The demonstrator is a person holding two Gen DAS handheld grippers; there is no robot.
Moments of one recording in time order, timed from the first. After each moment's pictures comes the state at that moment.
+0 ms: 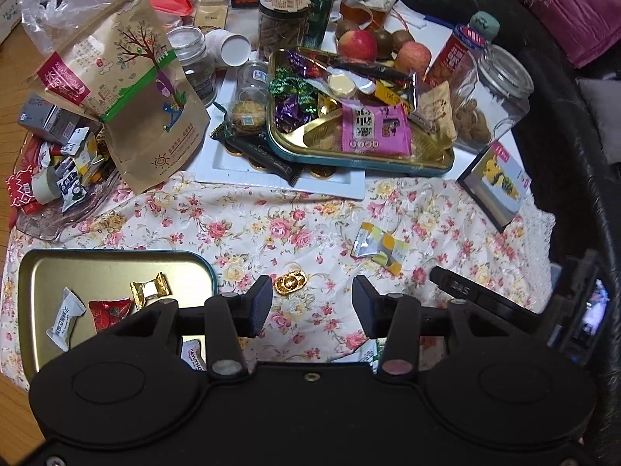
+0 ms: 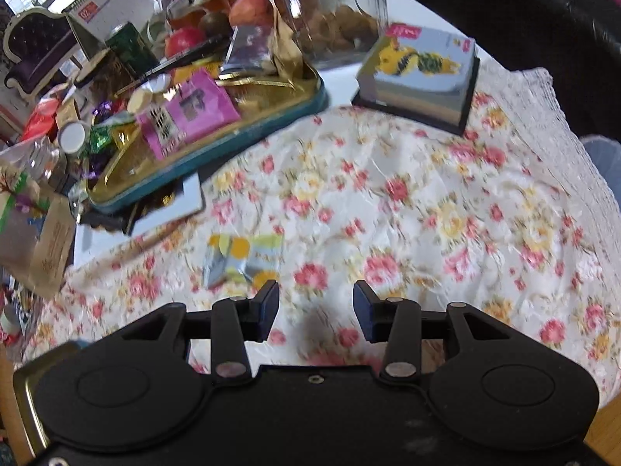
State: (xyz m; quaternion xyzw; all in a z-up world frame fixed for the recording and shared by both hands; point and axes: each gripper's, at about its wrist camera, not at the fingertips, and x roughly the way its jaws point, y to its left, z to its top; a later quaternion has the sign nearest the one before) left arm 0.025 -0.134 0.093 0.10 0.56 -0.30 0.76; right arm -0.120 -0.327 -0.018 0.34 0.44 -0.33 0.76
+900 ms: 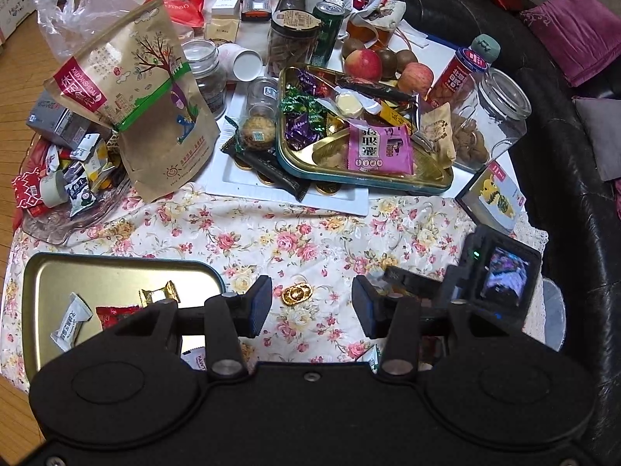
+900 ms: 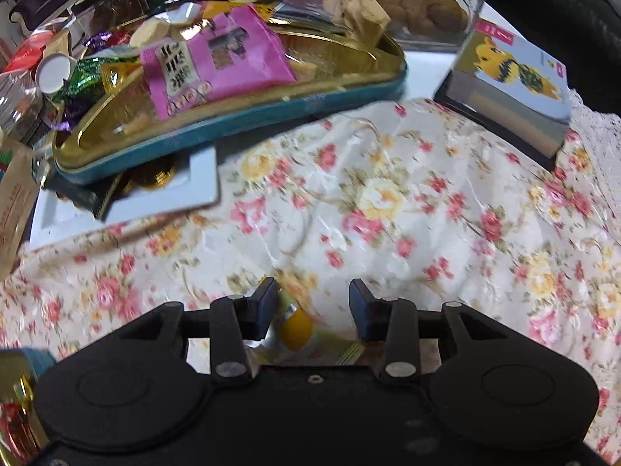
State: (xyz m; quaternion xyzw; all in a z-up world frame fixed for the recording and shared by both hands) left arm 0.031 -0.123 0.101 0.08 0.56 -0.30 0.77; right arm -0.056 -0.329 -0.080 0.27 0.51 -0.31 0.75
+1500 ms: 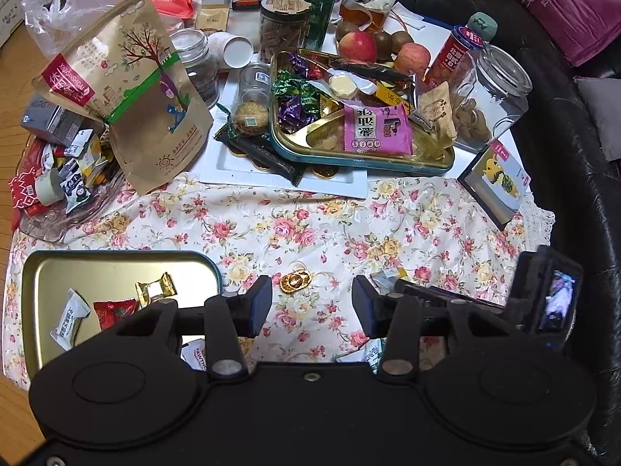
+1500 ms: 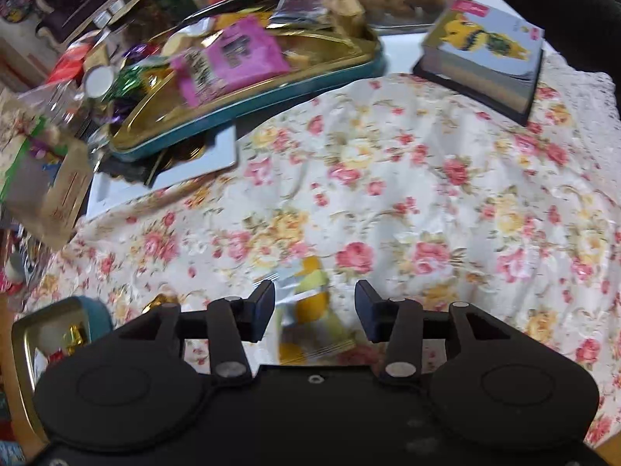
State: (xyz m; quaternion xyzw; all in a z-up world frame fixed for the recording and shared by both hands) left arm 0.022 -0.131 0.092 0.10 0.56 -0.30 0.76; right arm -0.104 -0.317 -0.052 0.31 0.50 -0.25 0.77
